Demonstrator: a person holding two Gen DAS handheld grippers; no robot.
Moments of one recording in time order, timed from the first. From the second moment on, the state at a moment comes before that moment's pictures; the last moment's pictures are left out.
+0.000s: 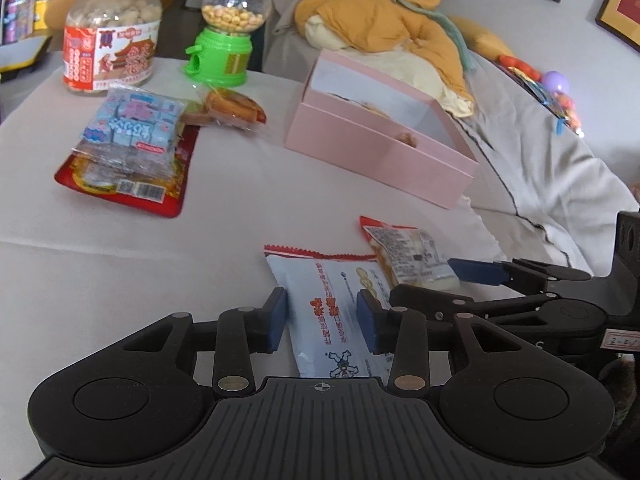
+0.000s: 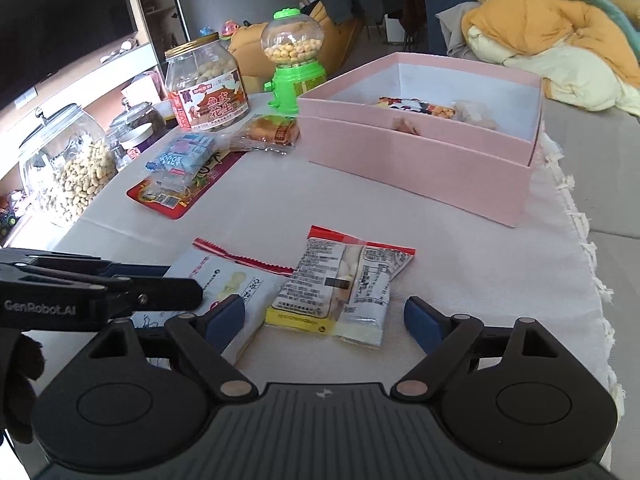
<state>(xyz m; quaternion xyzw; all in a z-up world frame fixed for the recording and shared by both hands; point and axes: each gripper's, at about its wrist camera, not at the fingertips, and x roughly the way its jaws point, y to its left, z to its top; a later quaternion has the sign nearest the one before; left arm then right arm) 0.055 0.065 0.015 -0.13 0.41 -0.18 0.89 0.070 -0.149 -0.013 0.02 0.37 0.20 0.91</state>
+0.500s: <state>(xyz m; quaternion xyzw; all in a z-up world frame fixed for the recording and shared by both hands) 0.054 0.050 0.014 -0.08 0.41 -0.17 0.89 0.050 -0.164 -0.020 0.04 0.34 0.19 0.92</state>
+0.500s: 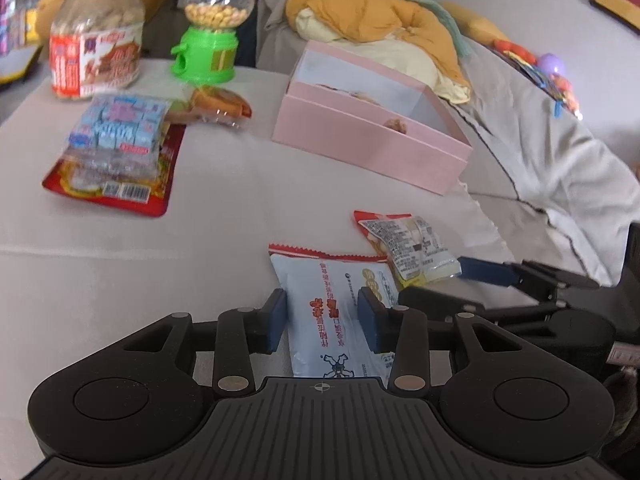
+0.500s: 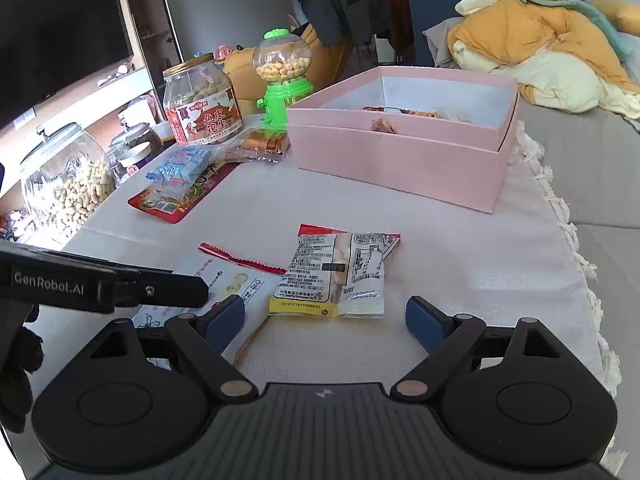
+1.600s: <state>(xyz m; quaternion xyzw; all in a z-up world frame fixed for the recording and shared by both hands) 0.038 -0.021 0.013 0.17 0.36 -0.08 0.92 0.078 -0.213 -0.025 0.07 0.33 0.06 0.94</state>
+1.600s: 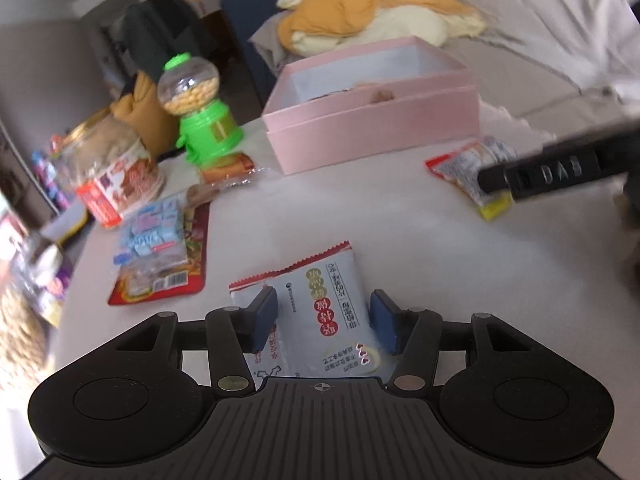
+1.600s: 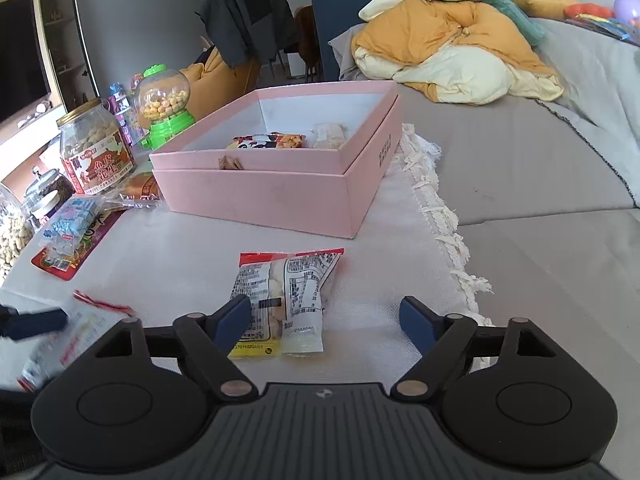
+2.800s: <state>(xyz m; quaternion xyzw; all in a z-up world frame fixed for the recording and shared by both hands) 0.029 0.030 0.000 0.04 0.35 -0.10 0.93 0.094 -0.182 -0.017 0.01 0.36 0.10 0.93</state>
